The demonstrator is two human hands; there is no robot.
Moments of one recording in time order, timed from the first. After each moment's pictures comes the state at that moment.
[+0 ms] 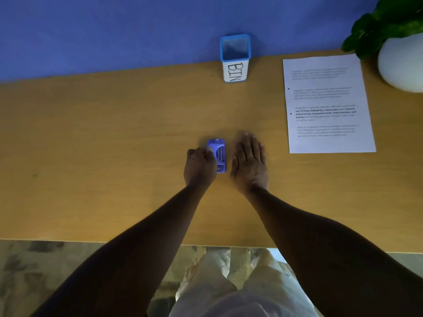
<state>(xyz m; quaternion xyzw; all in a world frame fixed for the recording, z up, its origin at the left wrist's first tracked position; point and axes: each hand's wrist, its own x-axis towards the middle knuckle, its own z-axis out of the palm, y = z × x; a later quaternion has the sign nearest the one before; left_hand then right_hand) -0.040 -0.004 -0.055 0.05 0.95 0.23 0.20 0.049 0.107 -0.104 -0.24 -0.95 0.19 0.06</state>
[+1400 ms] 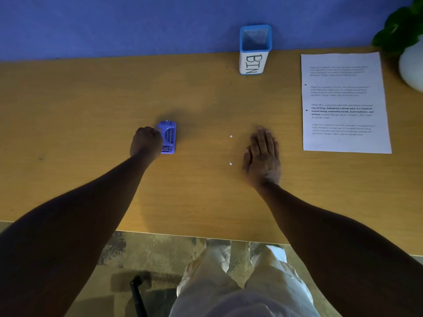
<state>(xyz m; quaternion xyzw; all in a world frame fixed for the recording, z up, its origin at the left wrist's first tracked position) -0.159 -0.122 -0.042 -0.01 0.96 0.21 0.16 0.048 0.105 -0.110 -0.26 -0.95 0.16 0.06</state>
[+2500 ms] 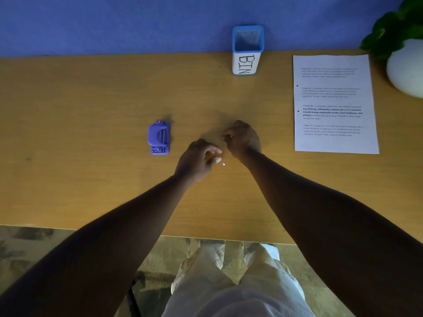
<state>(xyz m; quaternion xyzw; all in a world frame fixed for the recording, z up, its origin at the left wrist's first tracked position) -0.062 -0.049 -0.063 0.31 0.88 0.29 0.21 -0.026 0.121 -0.071 -0.28 -0.90 0.33 -0.05</state>
